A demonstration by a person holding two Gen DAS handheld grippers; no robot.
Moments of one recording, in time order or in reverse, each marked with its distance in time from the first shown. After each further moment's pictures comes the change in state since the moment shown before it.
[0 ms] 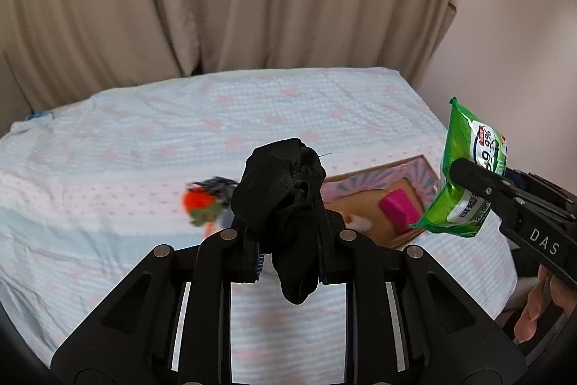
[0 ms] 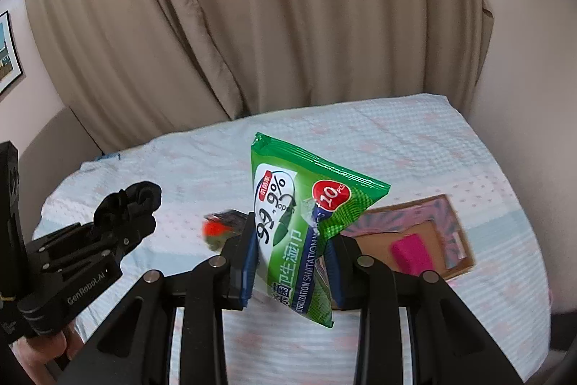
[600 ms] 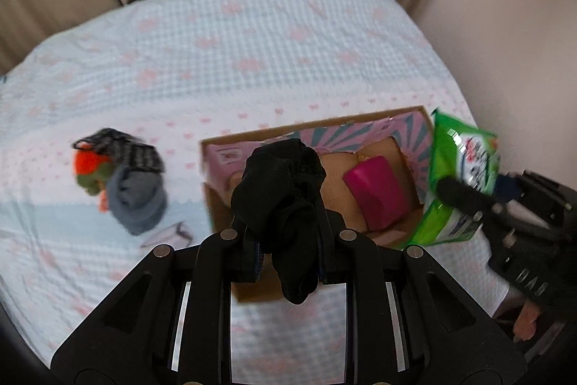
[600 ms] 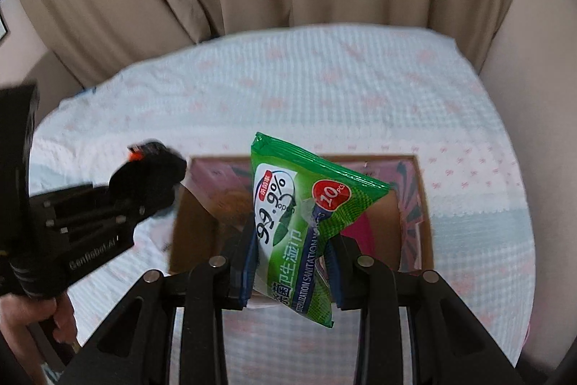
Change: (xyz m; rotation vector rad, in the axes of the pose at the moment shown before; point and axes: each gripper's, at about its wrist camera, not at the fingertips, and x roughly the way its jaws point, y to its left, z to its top) left arm 0.203 -0.109 -0.016 -0.025 0.297 -0.038; right arm 0.132 -0.156 -0.024 -0.103 0.299 0.038
